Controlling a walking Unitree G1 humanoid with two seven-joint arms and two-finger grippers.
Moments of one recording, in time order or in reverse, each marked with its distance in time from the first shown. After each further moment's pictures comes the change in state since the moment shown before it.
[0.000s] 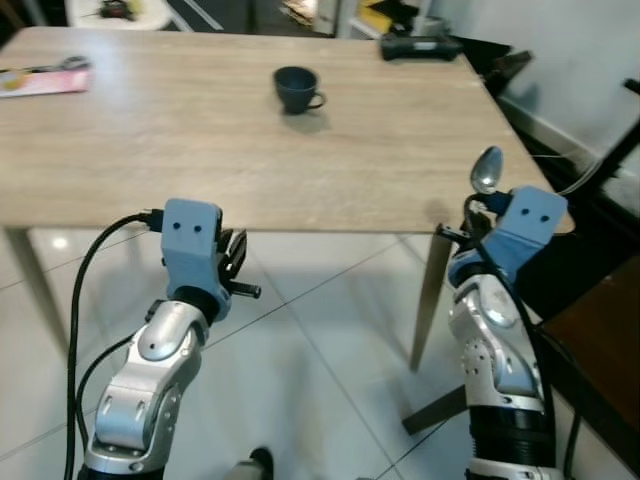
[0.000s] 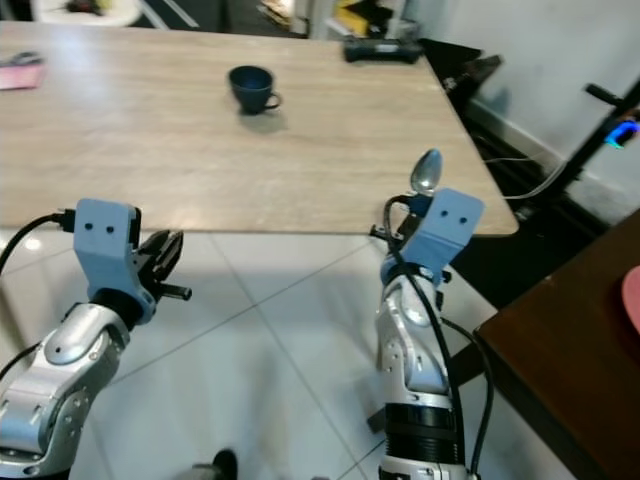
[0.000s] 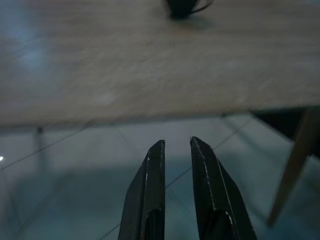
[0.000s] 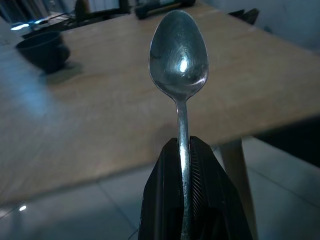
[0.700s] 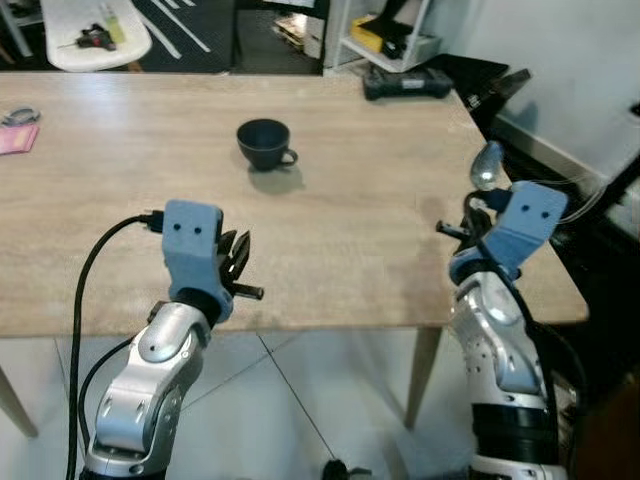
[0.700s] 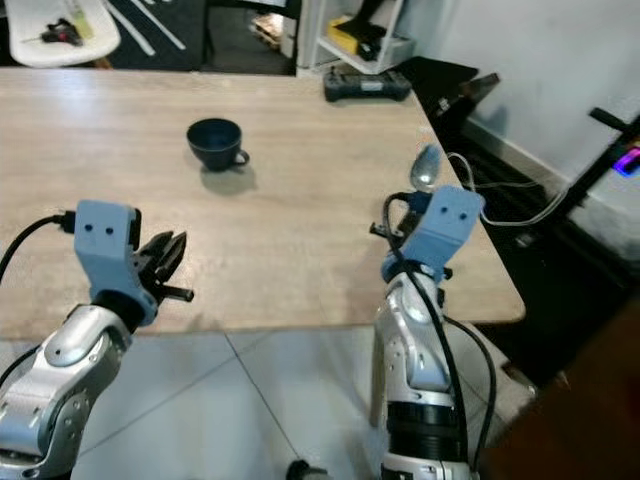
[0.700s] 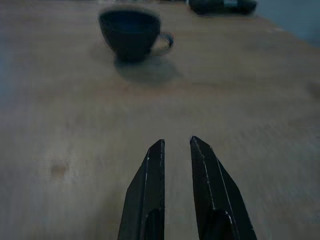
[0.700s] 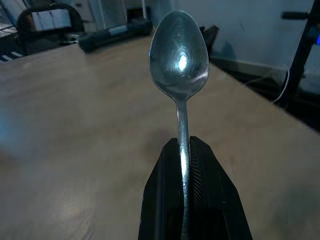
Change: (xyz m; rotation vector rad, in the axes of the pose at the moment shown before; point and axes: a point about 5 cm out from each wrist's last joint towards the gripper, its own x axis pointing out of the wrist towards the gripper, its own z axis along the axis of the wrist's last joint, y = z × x) left arm -0.001 -0.003 -0.001 -0.007 0.005 -0.012; right arm 0.001 -0.008 0.001 0.007 -0.004 -0.035
